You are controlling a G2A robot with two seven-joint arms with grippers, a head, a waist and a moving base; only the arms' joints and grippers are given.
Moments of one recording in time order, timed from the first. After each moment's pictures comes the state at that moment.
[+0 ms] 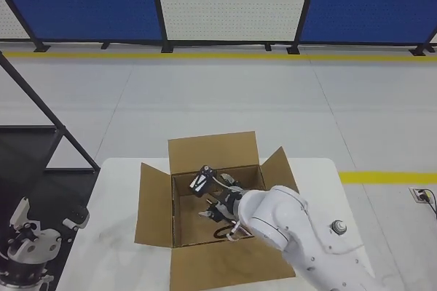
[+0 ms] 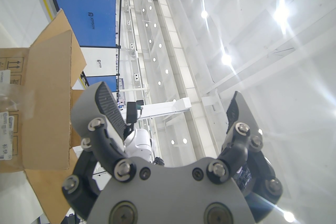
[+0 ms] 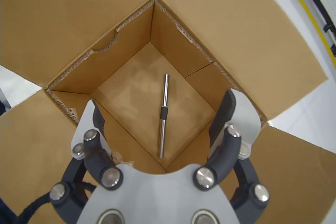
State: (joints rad) left arm 1.59 -1.13 -1.98 -1.92 -0.96 -0.13 -0.61; right arm -0.46 -1.34 0.74 -1.55 -1.01 -0.14 1.07
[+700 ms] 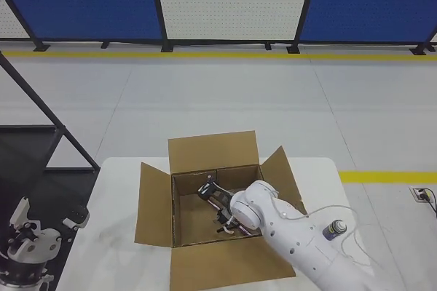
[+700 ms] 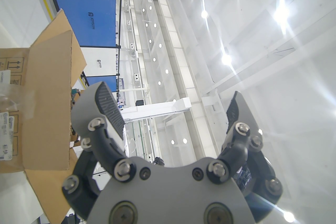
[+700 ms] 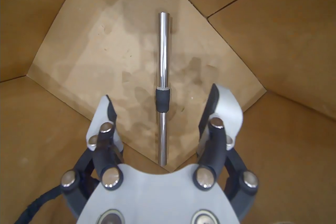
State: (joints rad) left arm 1.59 -1.13 -1.98 -1.92 -0.96 -0.13 -0.61; right arm -0.32 -1.48 0.56 -0.98 -0.91 -0.14 1.02
